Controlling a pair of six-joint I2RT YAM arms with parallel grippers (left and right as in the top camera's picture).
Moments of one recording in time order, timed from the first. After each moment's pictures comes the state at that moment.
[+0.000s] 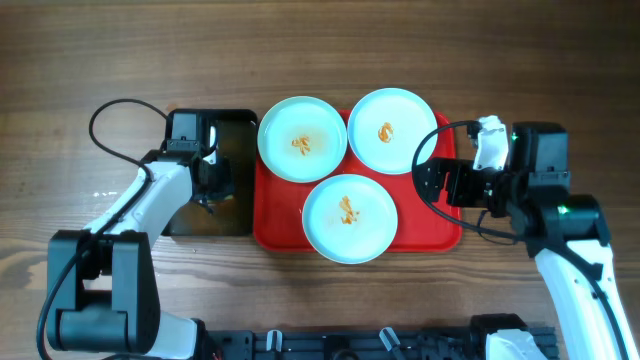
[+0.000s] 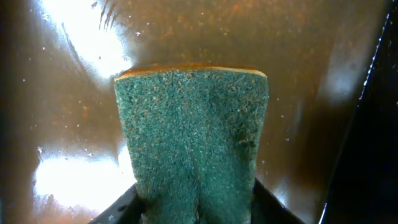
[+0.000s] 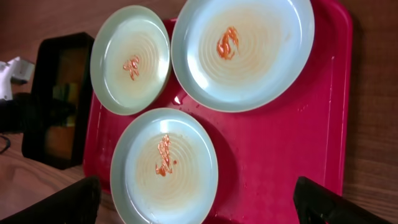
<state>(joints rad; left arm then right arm) -0.07 1.65 0.87 -0.53 -0.01 -0.21 0.04 1.08 0.92 -0.82 -0.42 0.18</state>
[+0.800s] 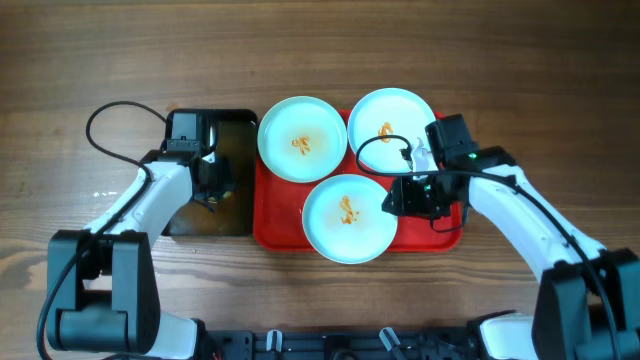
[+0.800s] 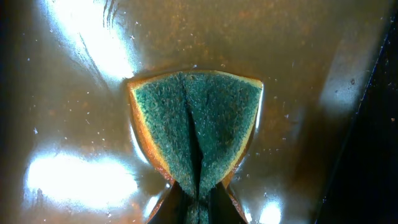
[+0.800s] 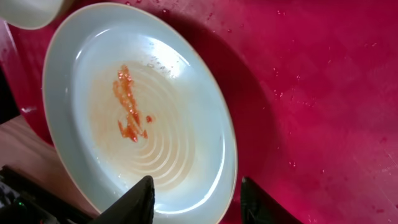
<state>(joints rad) -0.07 1.65 0.87 -0.52 -0.01 -0.28 0.24 1.55 0.89 -0.78 -0.44 0.26</state>
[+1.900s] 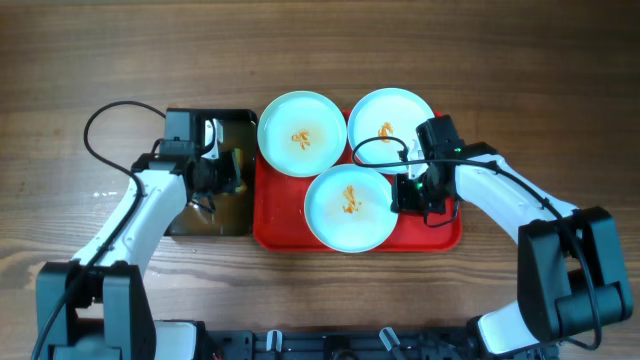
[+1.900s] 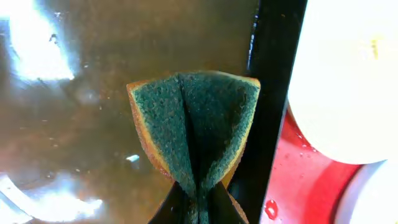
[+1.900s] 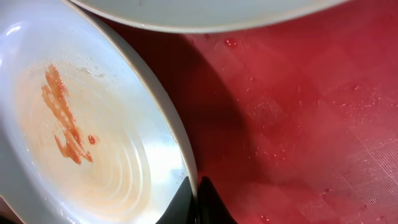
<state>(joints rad) -0.07 1.54 0.87 -0.55 0.19 -0.28 0.24 1.70 0.89 -0.68 -0.37 0.27</state>
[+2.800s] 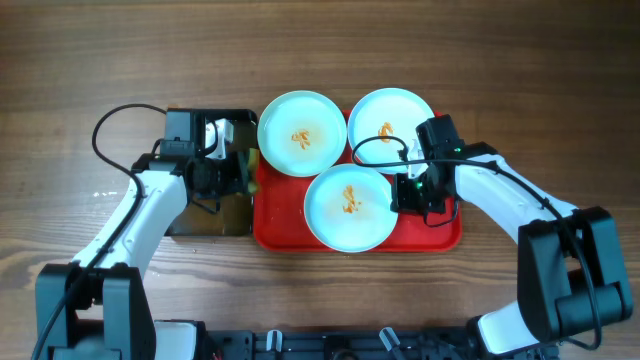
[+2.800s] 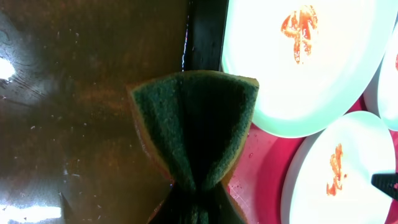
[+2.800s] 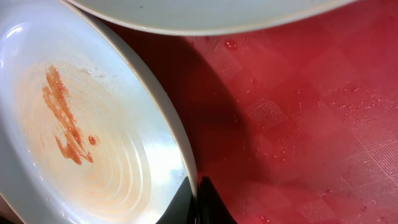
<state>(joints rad) -0.07 1.54 0.87 -0.55 0.36 -0.28 0.24 1.70 0.89 -0.68 -0.37 0.28</state>
